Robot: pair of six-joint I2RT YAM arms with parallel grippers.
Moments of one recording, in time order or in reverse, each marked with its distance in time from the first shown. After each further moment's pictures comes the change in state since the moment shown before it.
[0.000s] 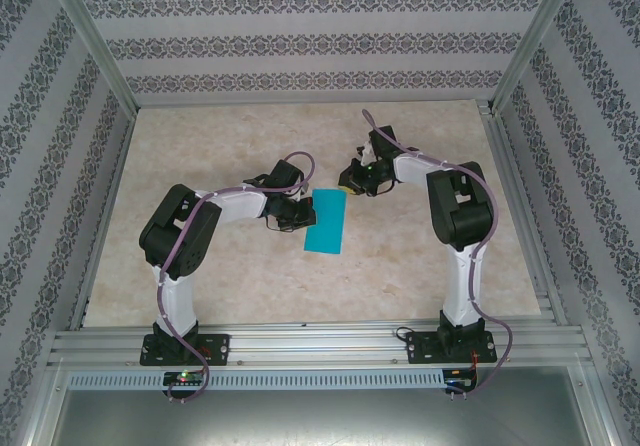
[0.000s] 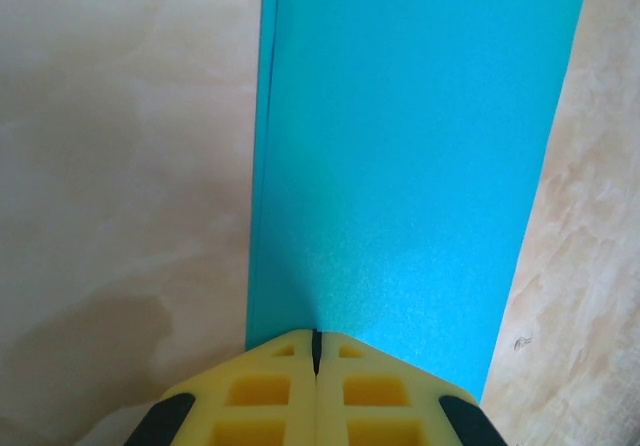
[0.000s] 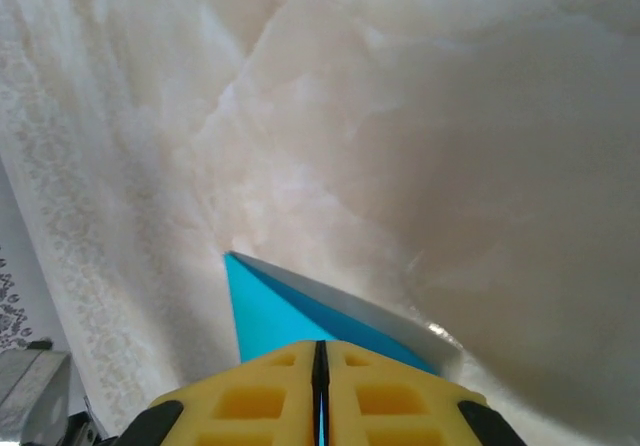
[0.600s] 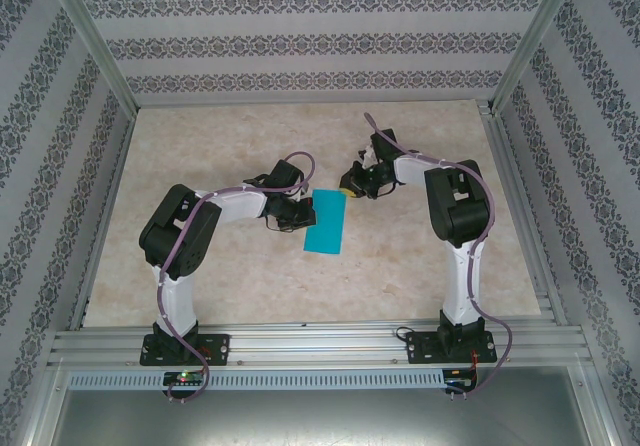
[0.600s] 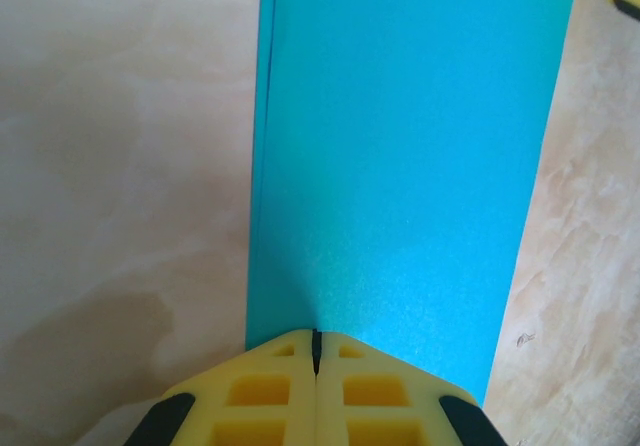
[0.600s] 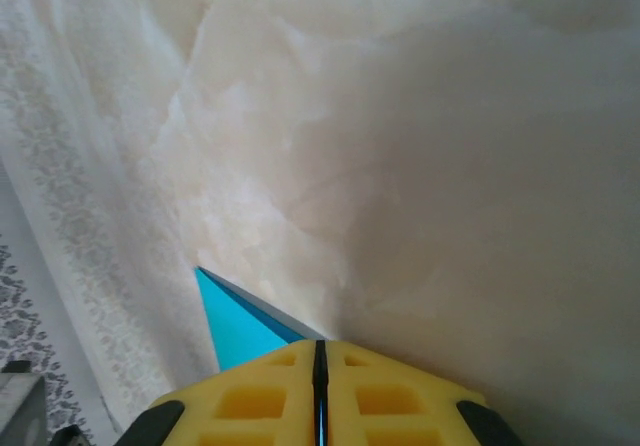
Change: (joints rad) left arm 0.000 0.000 0.001 -0.006 0.000 0.011; right arm -0.020 0.029 -0.003 0.027 -0.039 0.032
